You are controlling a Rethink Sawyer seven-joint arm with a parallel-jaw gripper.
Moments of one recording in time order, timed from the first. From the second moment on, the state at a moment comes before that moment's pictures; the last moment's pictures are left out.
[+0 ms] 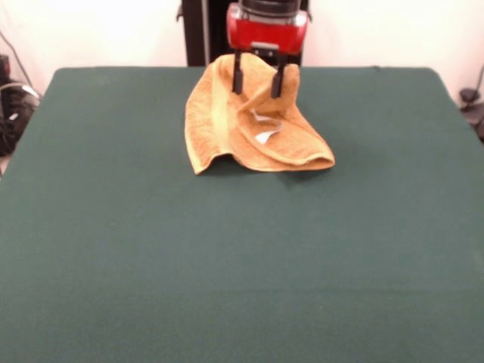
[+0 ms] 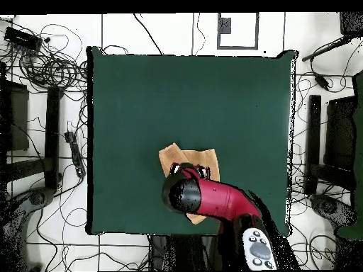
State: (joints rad) arm -0.18 -0.71 -0.07 1.96 -0.05 0.20 1.65
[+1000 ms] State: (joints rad) arm -0.18 -0.66 -0.06 1.97 -0.05 0.19 1.65
